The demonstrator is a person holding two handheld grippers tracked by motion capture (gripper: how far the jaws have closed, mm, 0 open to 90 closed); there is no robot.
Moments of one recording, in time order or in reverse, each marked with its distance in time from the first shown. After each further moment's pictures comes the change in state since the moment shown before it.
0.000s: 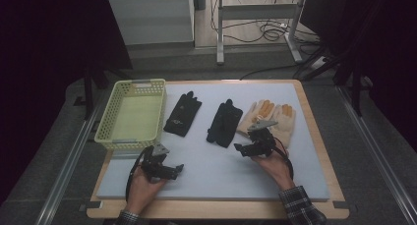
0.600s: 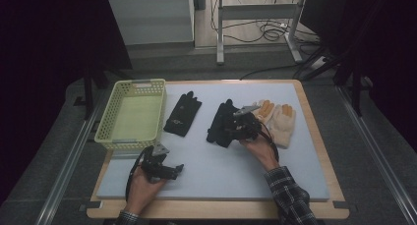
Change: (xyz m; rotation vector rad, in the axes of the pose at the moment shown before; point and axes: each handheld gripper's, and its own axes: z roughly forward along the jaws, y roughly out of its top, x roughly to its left) left arm 0.000 0.000 0.000 0.000 0.000 0.000; right arm -0.011 0.044 0.045 0.030 -0.017 -0.034
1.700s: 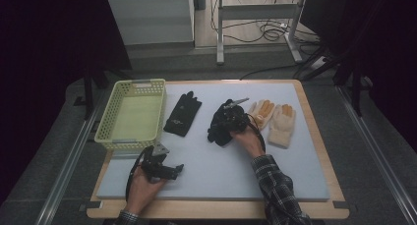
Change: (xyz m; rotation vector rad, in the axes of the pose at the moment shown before) left arm 0.000 0.000 0.000 -0.004 0.000 -0.004; right arm -0.010 0.020 0.051 0.053 0.077 0.076
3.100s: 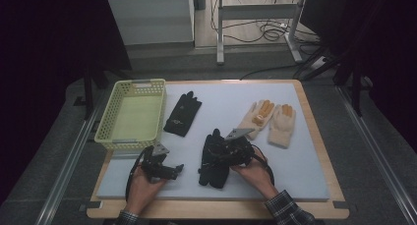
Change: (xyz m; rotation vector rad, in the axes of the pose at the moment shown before) left arm 0.000 0.000 0.000 0.004 0.000 0.003; right arm 0.085 -0.060 -0.068 -0.067 0.109 -0.095
